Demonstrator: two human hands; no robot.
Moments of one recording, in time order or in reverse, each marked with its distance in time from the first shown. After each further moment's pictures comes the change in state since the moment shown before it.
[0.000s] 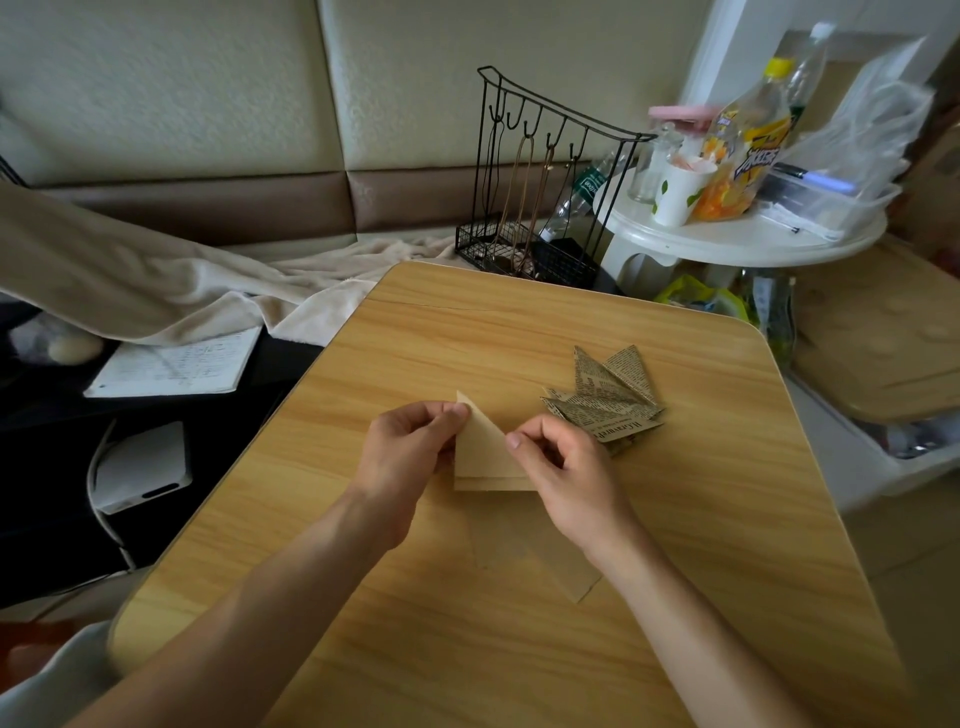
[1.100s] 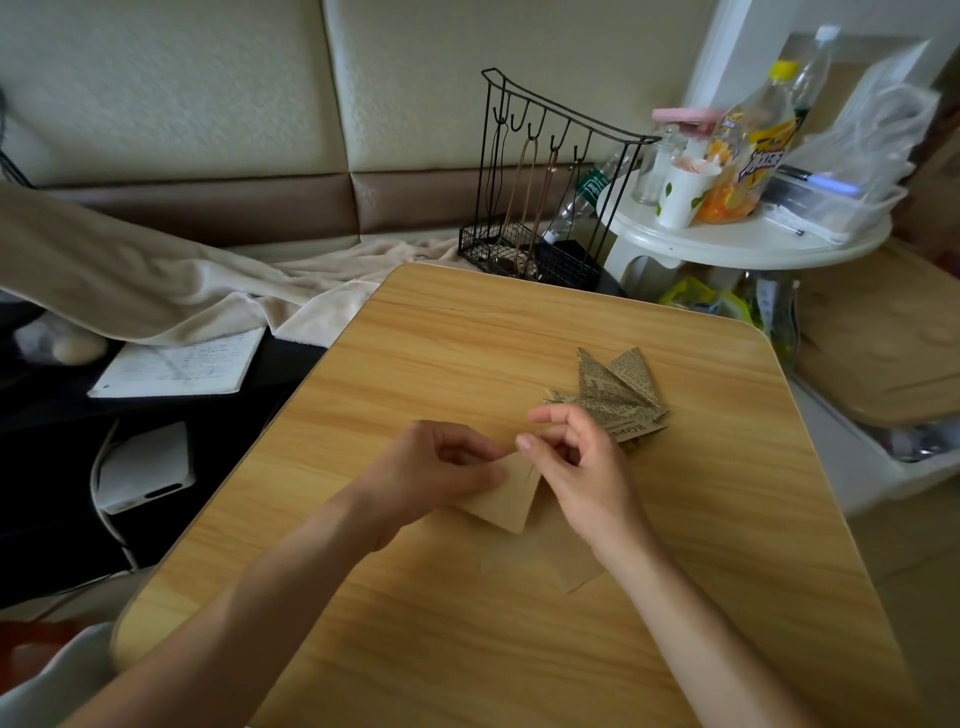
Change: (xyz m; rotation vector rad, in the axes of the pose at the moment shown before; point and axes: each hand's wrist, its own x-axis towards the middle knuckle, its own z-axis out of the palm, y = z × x) left_hand -0.006 0.010 -0.008 0.369 -0.339 -0.018; right_hand 0.001 0.004 -0.004 0.147 0.081 0.077
